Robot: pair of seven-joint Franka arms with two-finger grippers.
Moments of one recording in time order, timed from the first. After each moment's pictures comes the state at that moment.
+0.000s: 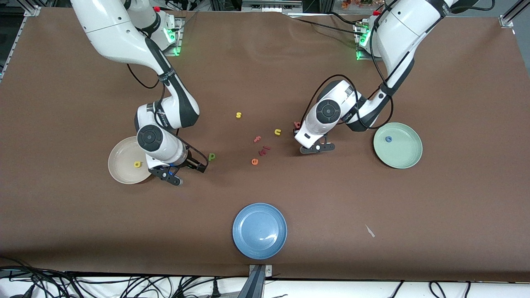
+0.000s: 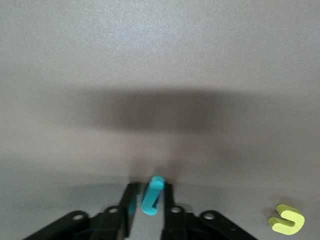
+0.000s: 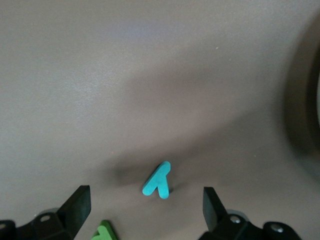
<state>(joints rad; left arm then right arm) -0.12 0.64 -0.49 -1.94 0.20 2.37 -0.84 0.35 0.65 0.01 -1.75 0.05 2.37 0.78</state>
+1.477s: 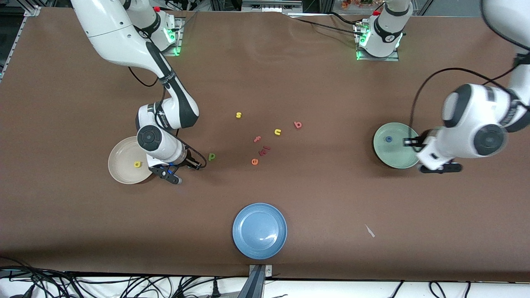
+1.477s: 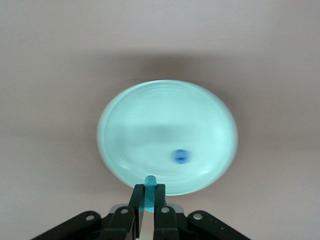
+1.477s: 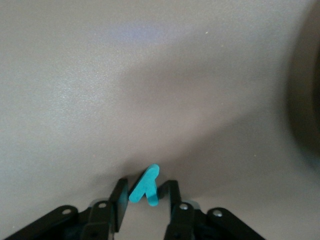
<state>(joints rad) 0.49 0.43 -0.47 -1.79 0.23 1.80 -0.14 0.35 0.66 0.01 -1.79 0.08 2.43 0.78</state>
